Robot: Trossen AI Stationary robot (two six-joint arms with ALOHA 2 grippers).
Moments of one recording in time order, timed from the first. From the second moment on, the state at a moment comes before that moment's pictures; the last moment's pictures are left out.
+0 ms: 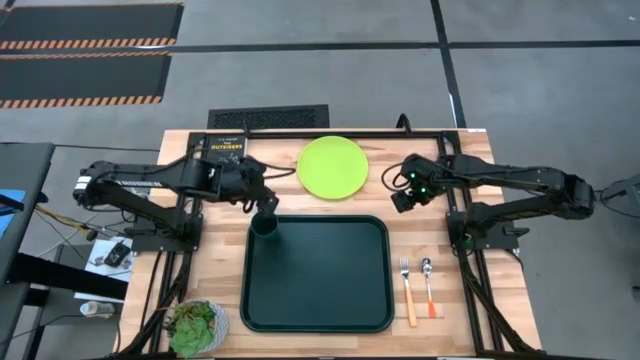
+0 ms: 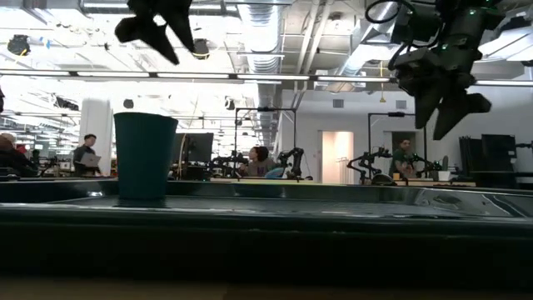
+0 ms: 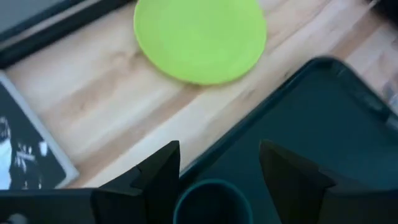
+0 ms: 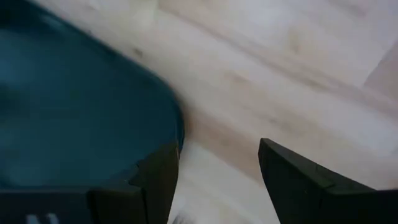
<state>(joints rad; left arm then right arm) -0.02 1.24 1.24 -1.00 -0.38 -0.82 -0.32 1.05 0.77 -0.90 -0.11 0.82</state>
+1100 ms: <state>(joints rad) 0.12 1.24 1.32 -1.00 -0.41 -0.68 0.63 1.11 0.77 -0.96 -0.10 1.95</state>
